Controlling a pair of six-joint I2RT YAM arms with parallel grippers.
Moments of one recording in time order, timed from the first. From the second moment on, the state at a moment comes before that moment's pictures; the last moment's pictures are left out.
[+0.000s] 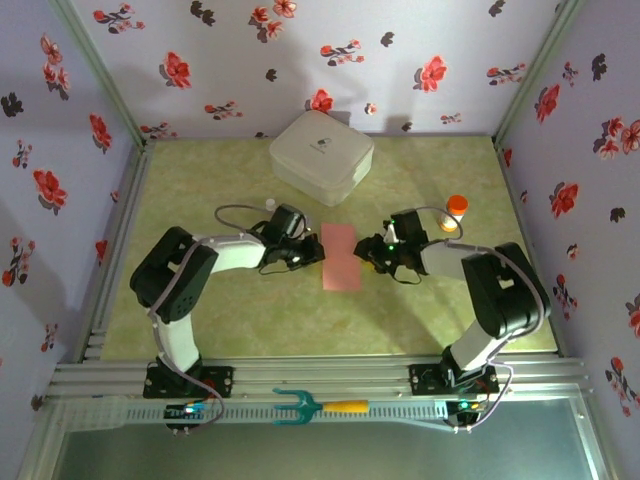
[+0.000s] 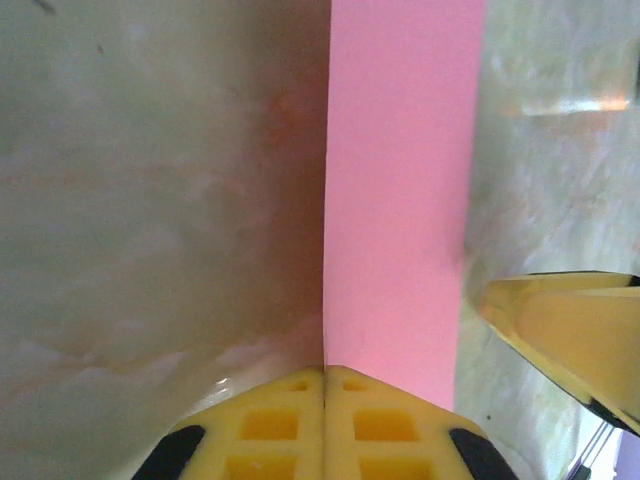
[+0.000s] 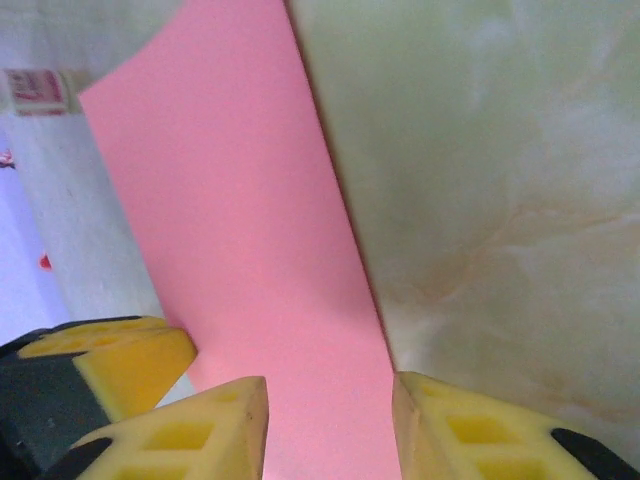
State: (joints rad) left arm -0.67 1.84 0.96 0.00 0.40 -0.86; right arm 0.38 1.60 0.68 0.02 -0.53 0.88
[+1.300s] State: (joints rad) left arm -0.63 1.77 0.95 -0.04 0.43 -0.88; right arm 1.09 1.56 0.56 0.21 0.35 -0.28
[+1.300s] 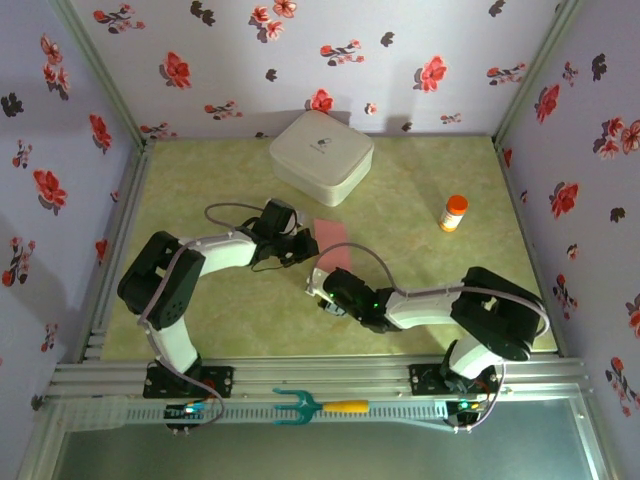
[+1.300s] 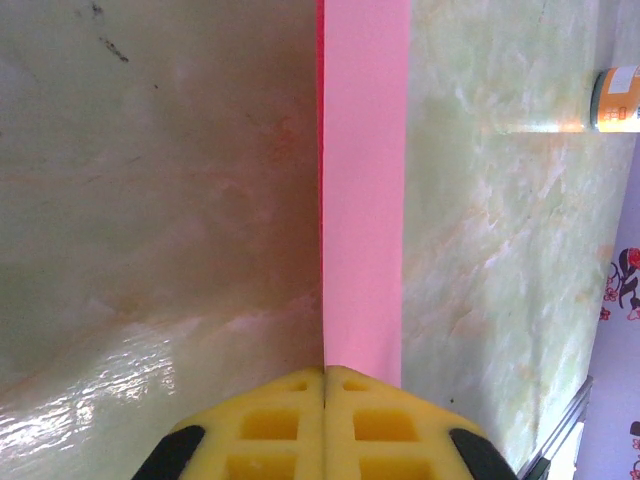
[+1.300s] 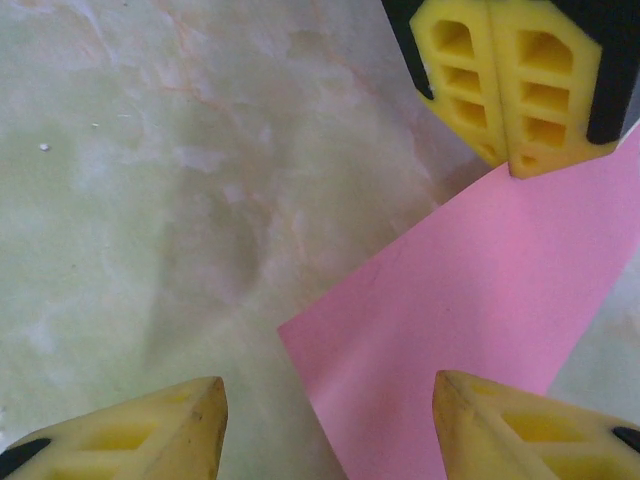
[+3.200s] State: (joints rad) left arm -0.59 1.56 0.93 -0.15 0.29 -0.82; right arm 0.96 1.44 0.55 0.20 0.12 0.04
